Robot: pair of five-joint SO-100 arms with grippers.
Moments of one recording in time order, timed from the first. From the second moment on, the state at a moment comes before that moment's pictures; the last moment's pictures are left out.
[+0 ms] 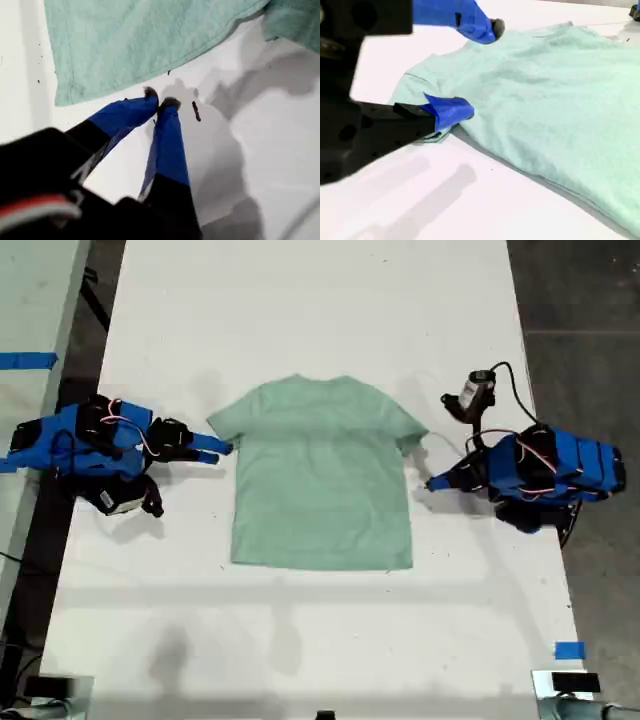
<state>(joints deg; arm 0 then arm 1) -14.9 200.0 182.1 61.2 -2.3 9.5 199.3 176.2 73.0 -47.2</state>
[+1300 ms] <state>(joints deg) -34.8 137.9 120.7 74.4 18.8 29.1 141.2 117.1 85.1 -34.0</state>
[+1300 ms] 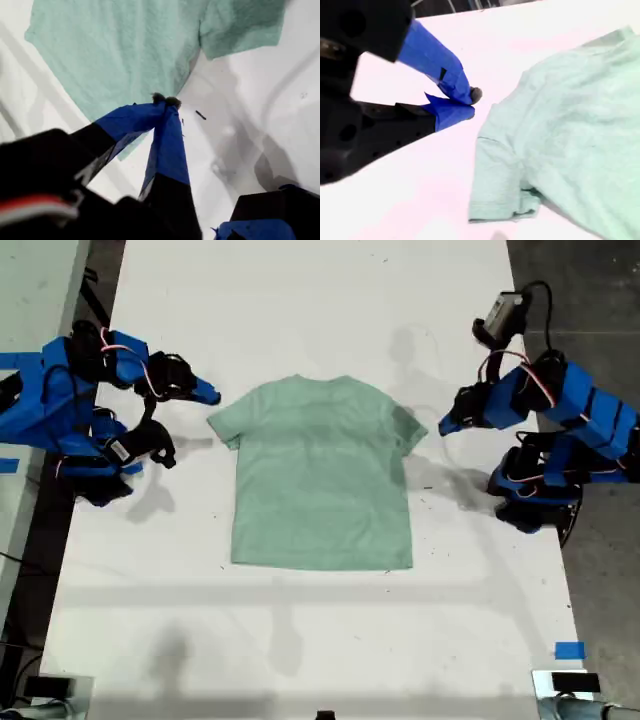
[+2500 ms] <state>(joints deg) -46.4 114.8 112.1 81.9 33.1 52.9 97.6 124.5 59.9 -72.0</state>
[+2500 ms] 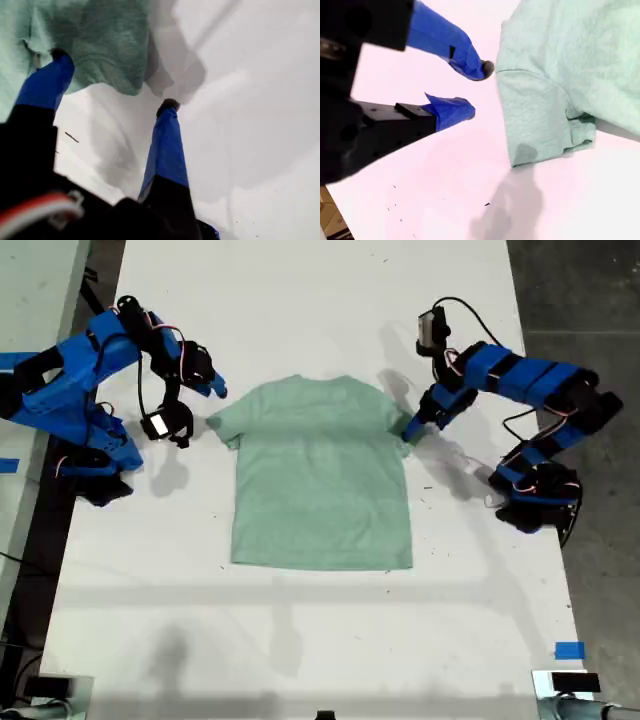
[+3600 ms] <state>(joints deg) -46.4 115.0 116.7 79.1 32.7 45.2 83.8 80.7 87.9 -65.5</state>
